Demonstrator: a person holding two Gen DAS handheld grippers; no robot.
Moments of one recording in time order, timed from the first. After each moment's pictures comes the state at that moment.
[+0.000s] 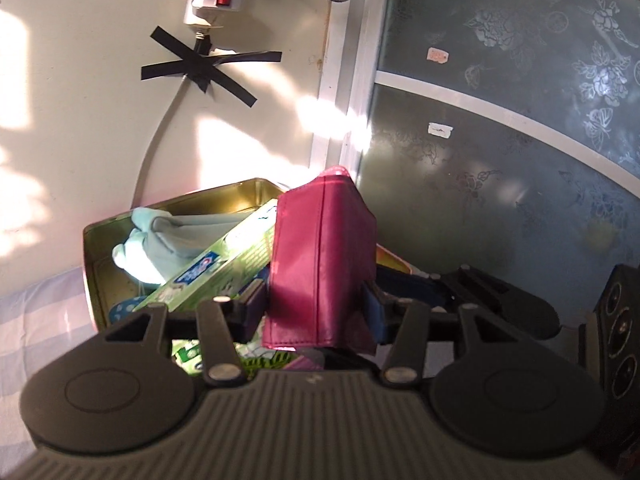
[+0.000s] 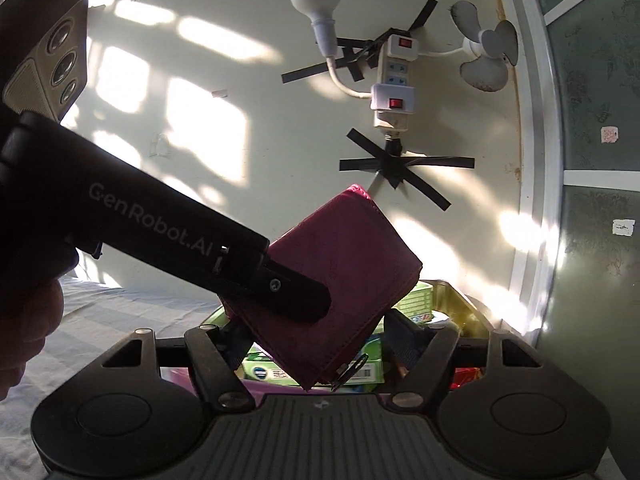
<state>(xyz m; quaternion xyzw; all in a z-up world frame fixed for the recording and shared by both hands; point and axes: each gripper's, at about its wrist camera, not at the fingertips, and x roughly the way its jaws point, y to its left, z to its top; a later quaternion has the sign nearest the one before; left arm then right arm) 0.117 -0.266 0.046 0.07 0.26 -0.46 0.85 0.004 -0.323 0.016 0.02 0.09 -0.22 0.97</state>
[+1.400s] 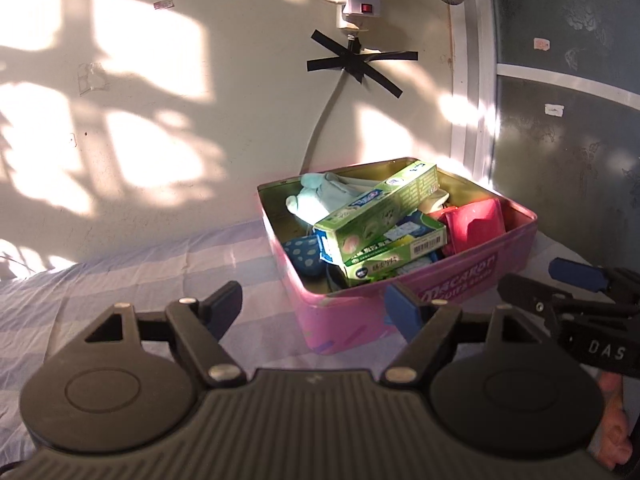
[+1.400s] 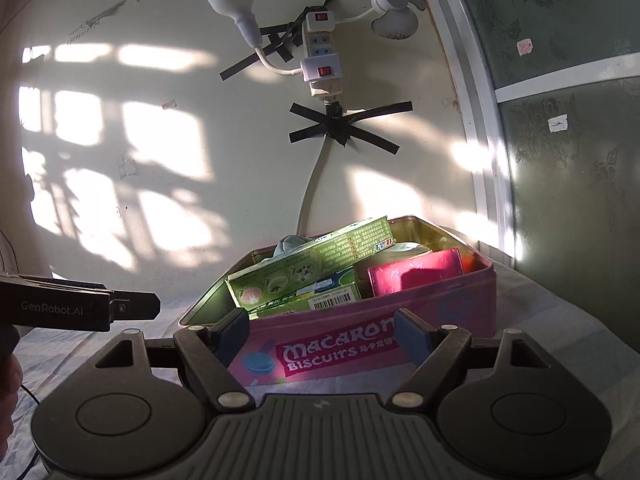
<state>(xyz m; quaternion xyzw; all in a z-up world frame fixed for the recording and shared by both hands) 0.063 -0.154 0.017 0.11 0.22 -0.25 0.94 -0.070 -0.297 -0.005 0.15 0.10 -0.25 0.95</state>
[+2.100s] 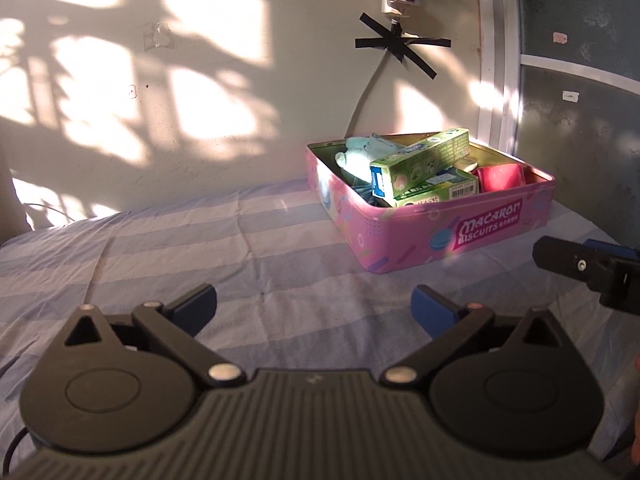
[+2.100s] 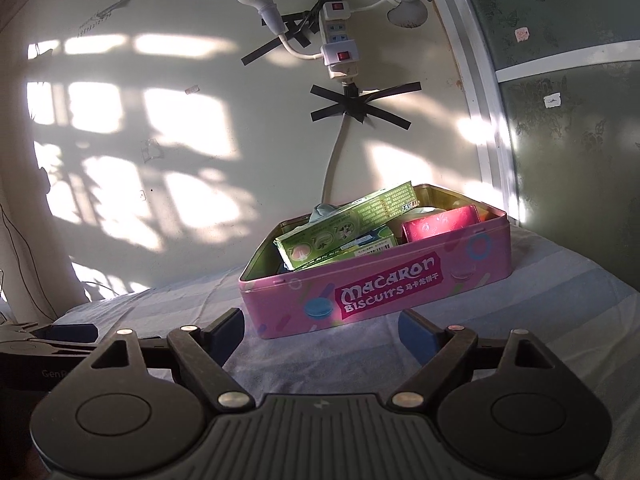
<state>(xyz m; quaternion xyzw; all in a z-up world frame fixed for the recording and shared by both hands) 0.030 -0.087 -0.013 0.09 0.23 -0.21 0.95 -0.078 -0.227 -0.002 0.18 0.11 -0.24 0.95</state>
